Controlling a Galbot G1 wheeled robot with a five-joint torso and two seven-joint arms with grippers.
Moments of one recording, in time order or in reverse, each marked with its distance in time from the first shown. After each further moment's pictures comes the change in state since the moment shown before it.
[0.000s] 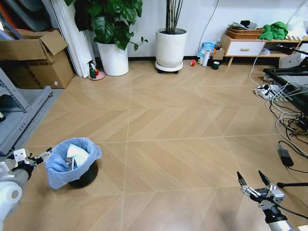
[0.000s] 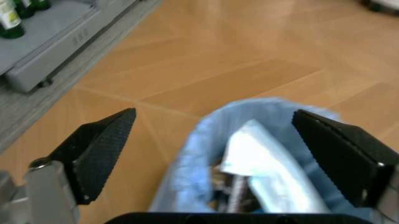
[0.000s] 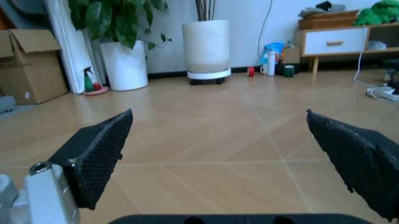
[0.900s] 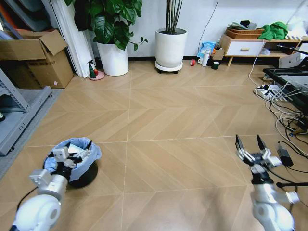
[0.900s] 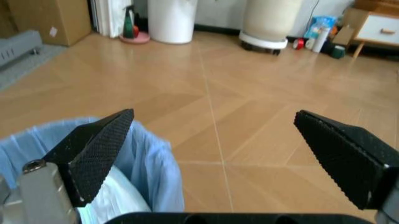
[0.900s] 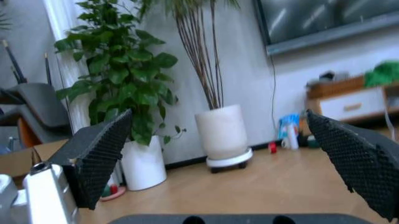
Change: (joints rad) left arm 0.085 -0.246 0.178 -0.268 0.320 -0.204 0.113; right arm 0.329 0.014 -0.195 0.047 0.100 0.029 0.165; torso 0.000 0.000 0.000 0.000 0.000
